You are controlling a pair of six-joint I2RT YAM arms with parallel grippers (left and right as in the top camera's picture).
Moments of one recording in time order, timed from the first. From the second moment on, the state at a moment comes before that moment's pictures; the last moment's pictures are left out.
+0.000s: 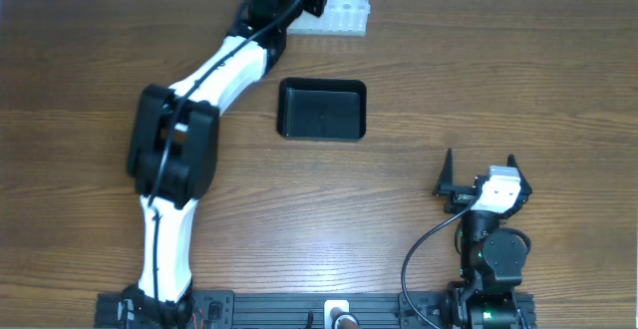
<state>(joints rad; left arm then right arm) -0.37 2.22 1.73 0.29 0.15 0.04 0.01 0.01 0.01 -0.06 0.14 -0.05</state>
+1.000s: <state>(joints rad) -0.51 2.01 1.71 -0.68 -0.17 -0.40 0.01 0.01 0.01 -0.06 0.14 -0.05</state>
